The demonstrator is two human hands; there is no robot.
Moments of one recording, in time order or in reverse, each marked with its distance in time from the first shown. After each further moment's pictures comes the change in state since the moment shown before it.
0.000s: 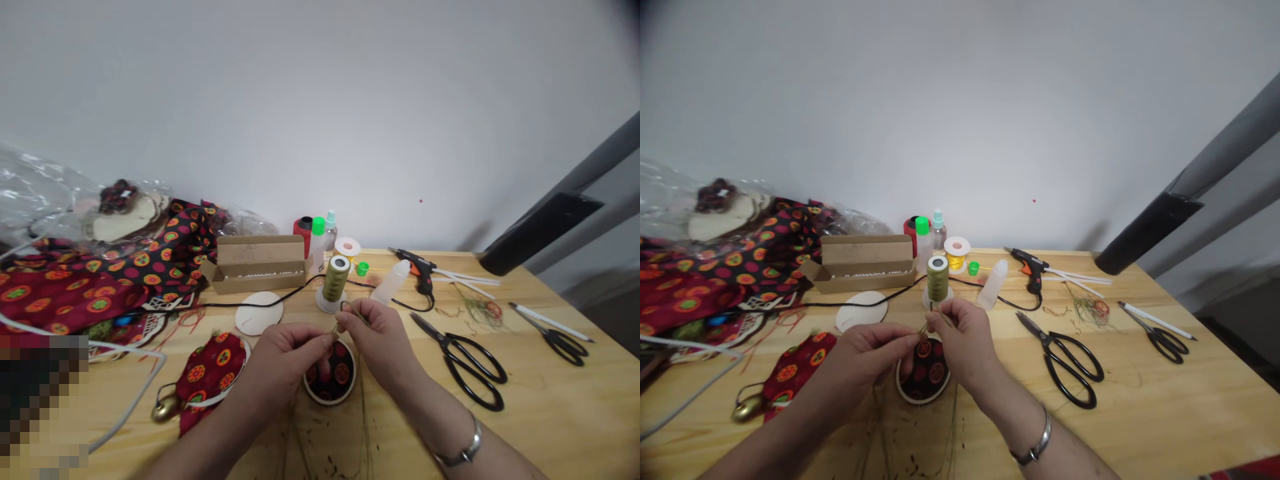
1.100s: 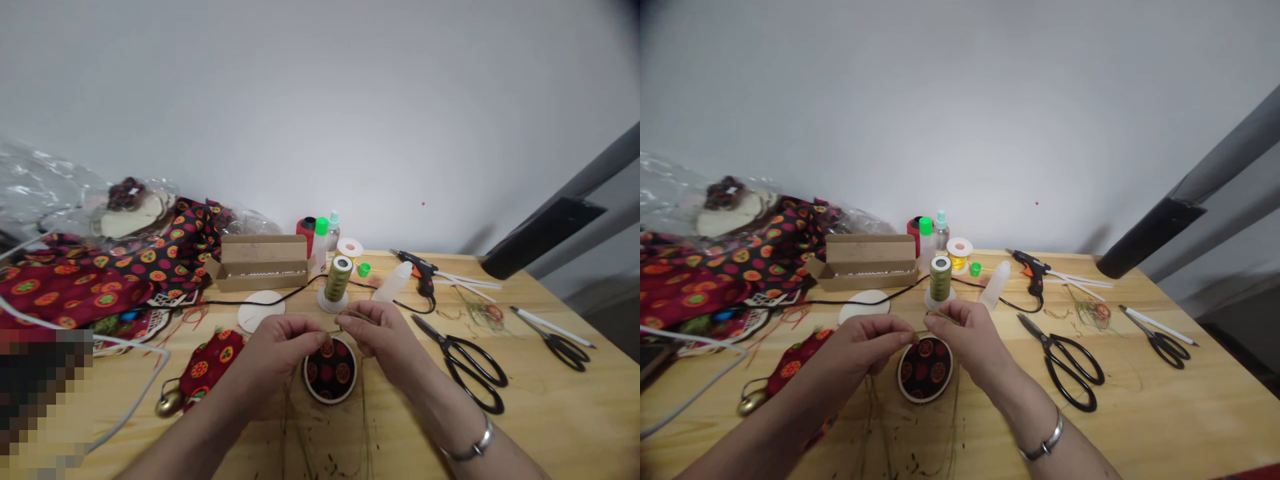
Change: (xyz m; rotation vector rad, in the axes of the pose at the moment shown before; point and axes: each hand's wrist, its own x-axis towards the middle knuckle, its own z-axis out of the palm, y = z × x) left_hand -0.001 0.015 -0.009 -0.043 -0.005 -0.055; right_hand 0.001 -0.007 -0.011 0.356 -0.285 0.182
